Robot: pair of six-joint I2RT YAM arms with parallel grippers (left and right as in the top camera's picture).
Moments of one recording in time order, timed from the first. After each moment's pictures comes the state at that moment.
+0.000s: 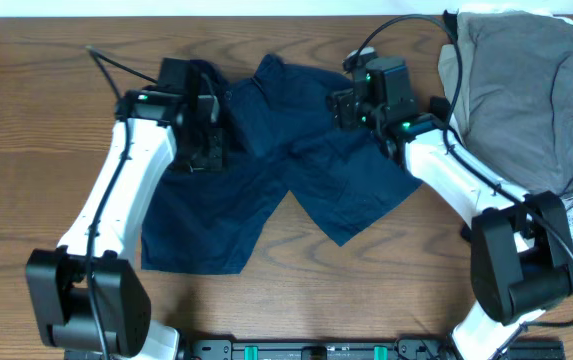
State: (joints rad) left arm -0.13 1.67 1.40 -1.09 0.14 -0.13; right arm 0.33 1.88 1.25 -0.06 -0.09 0.12
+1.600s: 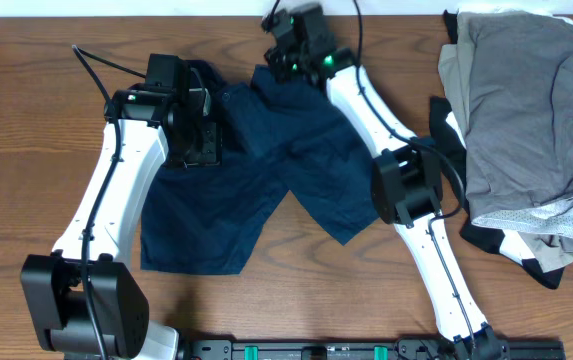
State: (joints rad) left arm -0.11 1.67 1.40 -1.07 0.14 -0.12; right arm 0.43 2.78 2.62 -0.54 -0.31 -0.06
